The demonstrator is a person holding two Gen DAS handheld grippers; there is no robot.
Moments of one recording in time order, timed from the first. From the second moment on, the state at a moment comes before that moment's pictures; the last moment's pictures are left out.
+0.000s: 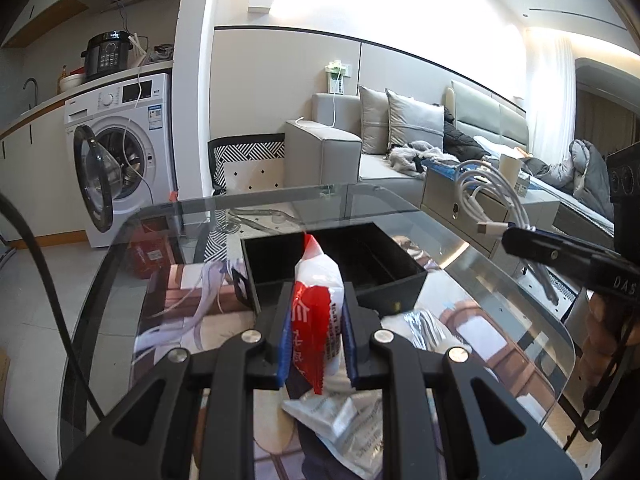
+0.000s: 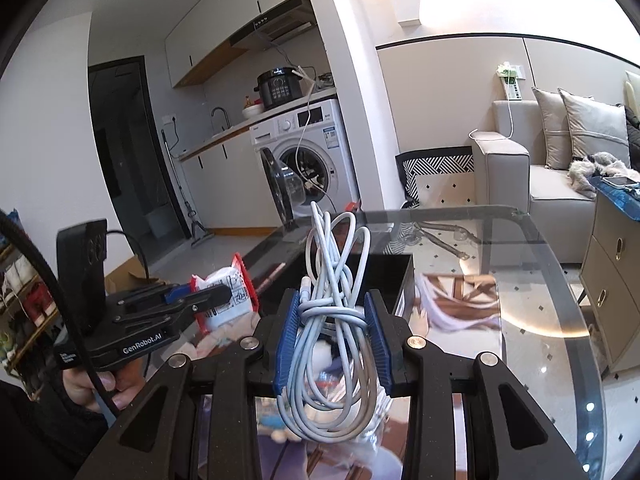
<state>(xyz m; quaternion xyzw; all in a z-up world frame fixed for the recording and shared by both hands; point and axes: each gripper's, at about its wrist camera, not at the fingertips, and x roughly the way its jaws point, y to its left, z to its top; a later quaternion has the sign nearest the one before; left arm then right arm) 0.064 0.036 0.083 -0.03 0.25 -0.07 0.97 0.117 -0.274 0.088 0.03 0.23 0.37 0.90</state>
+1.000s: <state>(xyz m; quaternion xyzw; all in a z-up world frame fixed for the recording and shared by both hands) 0.157 0.041 0.074 -0.02 0.28 -0.07 0.96 0.222 -0.207 0.075 -0.03 0.32 0.38 0.87</state>
